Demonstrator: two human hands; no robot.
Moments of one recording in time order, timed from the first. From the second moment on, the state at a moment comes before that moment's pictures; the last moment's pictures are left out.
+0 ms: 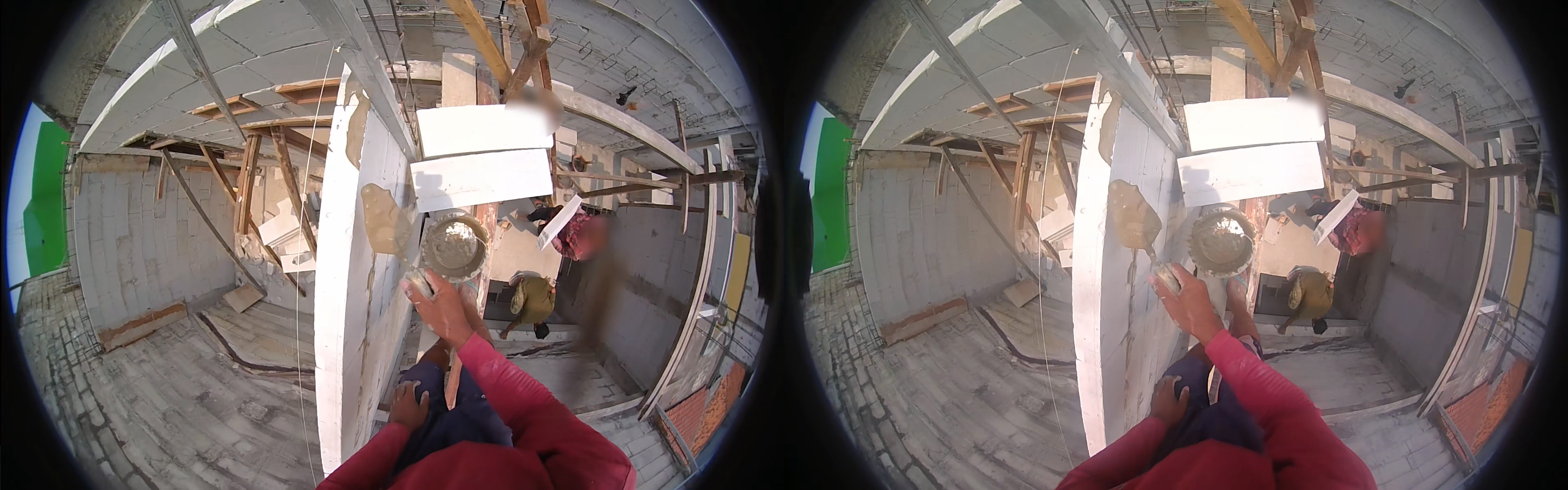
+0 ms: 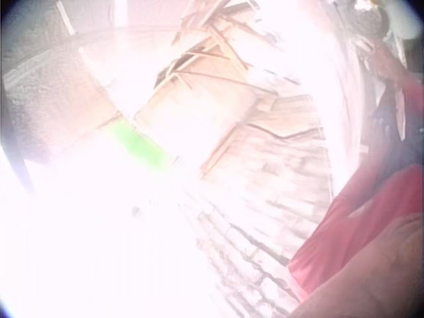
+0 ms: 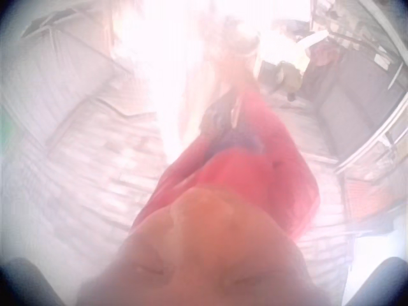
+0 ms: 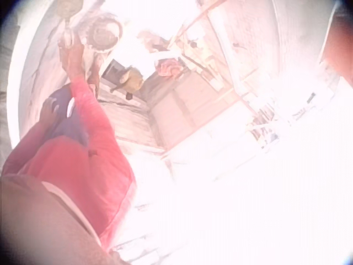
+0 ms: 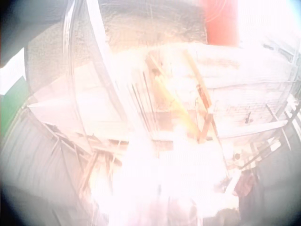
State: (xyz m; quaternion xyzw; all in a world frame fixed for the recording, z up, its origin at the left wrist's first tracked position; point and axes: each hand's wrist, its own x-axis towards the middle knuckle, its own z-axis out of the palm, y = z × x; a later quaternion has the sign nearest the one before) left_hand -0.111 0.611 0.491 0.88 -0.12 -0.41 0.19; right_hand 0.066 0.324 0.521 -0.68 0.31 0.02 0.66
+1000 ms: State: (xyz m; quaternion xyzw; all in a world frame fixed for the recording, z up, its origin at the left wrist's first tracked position) left_hand -0.148 0.617 0.496 0.87 0.00 -0.39 0.28; right_hand 0.094 0.241 0.492 -0.91 0.19 0.06 0.36
